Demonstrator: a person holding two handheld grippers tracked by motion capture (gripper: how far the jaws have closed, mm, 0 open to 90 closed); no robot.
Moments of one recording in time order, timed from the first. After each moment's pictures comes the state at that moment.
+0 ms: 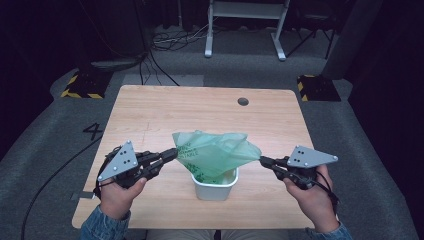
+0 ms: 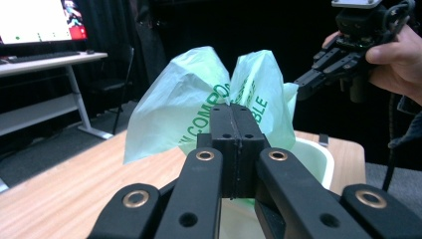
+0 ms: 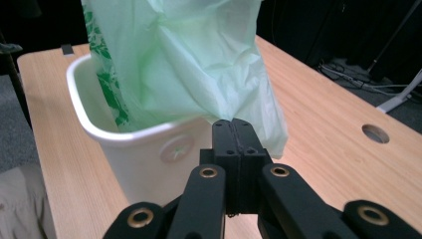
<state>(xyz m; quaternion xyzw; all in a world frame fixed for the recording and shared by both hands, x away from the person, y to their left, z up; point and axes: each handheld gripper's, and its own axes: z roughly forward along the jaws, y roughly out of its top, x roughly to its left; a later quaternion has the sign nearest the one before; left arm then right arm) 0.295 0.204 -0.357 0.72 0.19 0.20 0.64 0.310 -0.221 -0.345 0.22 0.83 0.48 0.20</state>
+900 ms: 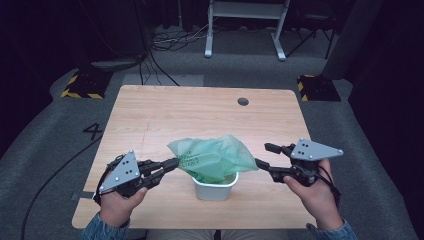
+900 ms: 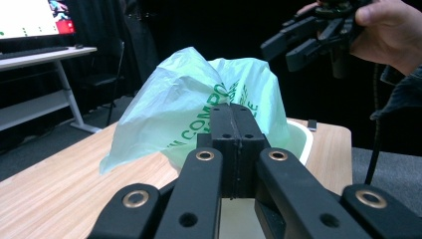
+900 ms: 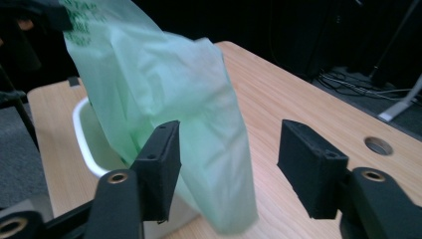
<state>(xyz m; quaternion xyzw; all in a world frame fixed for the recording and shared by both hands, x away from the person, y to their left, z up) 0.283 0.200 -0.364 0.73 0.17 0.19 0.63 0.316 -0.218 -0.330 0.24 0.80 0.52 0.19</state>
